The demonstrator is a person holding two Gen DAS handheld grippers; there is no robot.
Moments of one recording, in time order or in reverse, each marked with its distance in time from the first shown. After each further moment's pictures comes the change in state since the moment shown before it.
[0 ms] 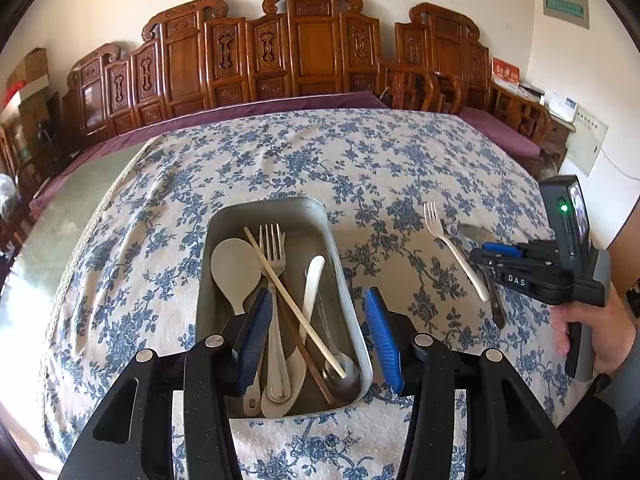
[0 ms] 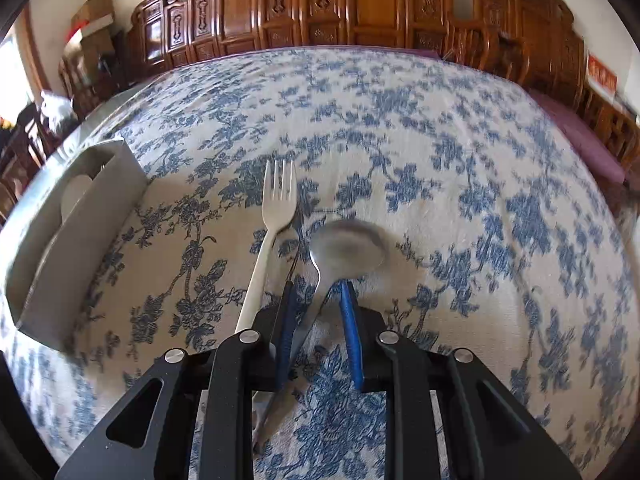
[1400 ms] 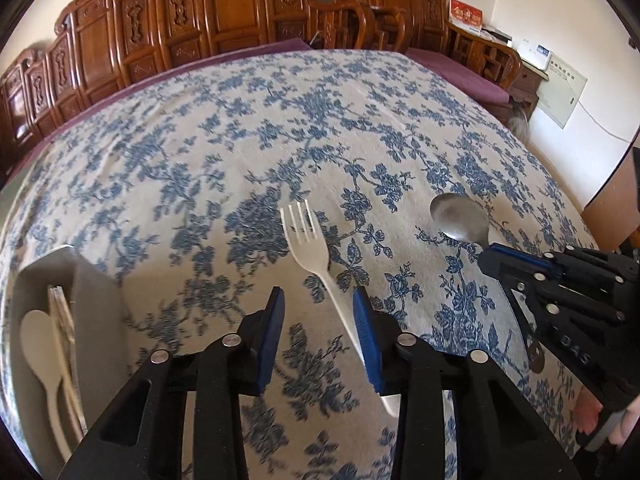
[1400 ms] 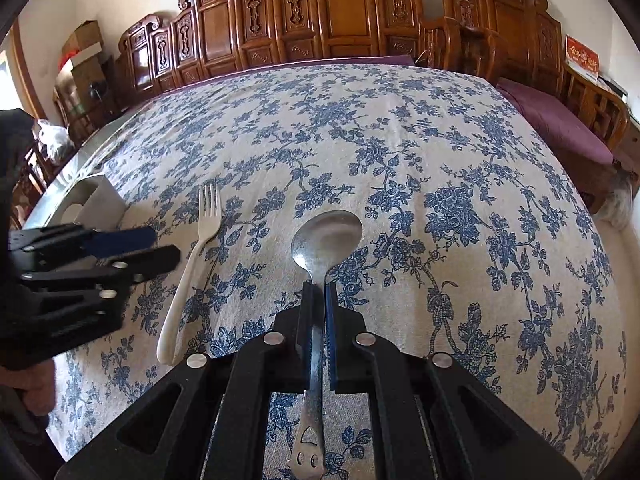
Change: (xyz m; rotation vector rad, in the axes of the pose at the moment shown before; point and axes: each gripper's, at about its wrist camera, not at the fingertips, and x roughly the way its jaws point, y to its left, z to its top) left arm 0.147 -0.138 0.051 0.099 0.189 -0.153; right arm -0.028 -0.074 -0.009 0.092 -0.055 0.037
